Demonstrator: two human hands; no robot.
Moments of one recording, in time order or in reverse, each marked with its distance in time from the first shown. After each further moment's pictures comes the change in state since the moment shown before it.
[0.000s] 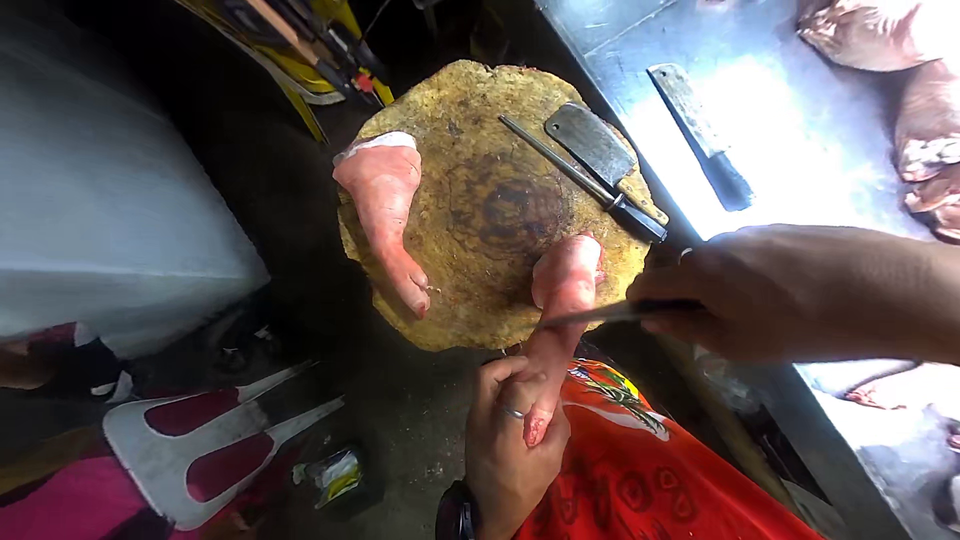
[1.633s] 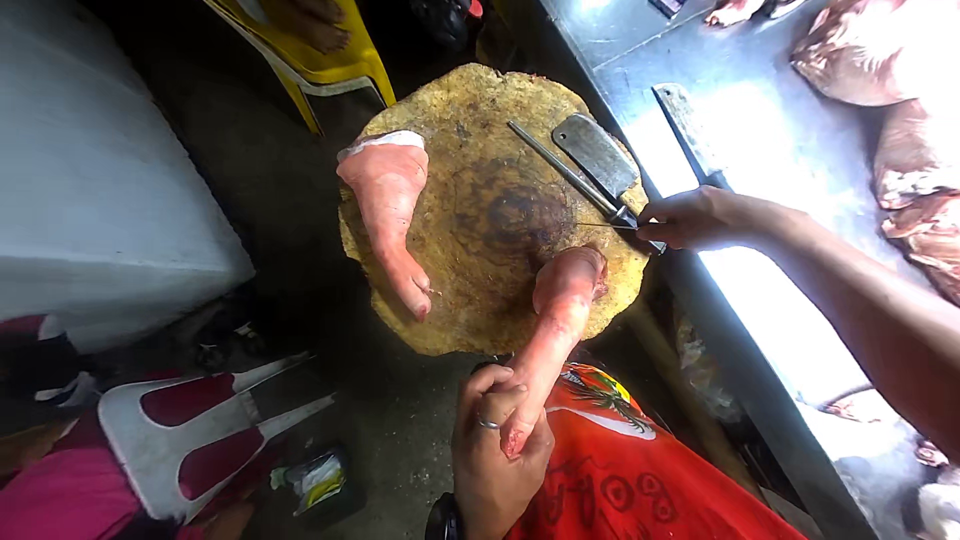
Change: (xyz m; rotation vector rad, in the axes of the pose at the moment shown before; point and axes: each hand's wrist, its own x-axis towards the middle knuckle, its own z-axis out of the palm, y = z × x) left_hand -0.005 -0.018 -0.012 -0.091 0.075 -0.050; right_hand 0.063 0.068 0.024 0.009 0.512 -0.137
